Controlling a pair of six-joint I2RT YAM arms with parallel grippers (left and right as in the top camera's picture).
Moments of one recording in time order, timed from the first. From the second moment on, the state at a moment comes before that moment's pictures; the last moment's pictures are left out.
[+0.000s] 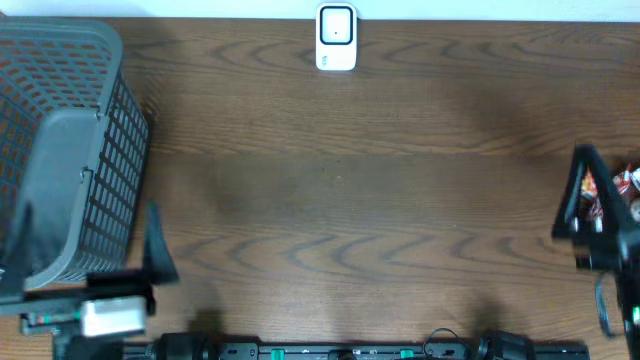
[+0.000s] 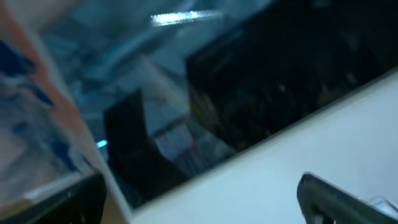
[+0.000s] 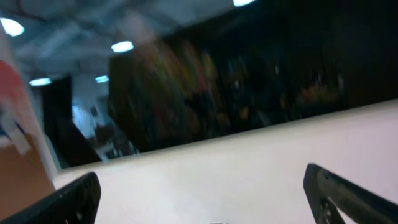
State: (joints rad) left arm 0.03 0.29 0.95 -0.19 0.11 0.50; right arm -0.24 0.54 1.23 -0.31 -0.41 0.46
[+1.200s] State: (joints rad) left arm 0.03 0.63 0.95 0.08 -0.01 0.16; right arm -0.25 0.14 1.18 -0.36 -0.33 0.59
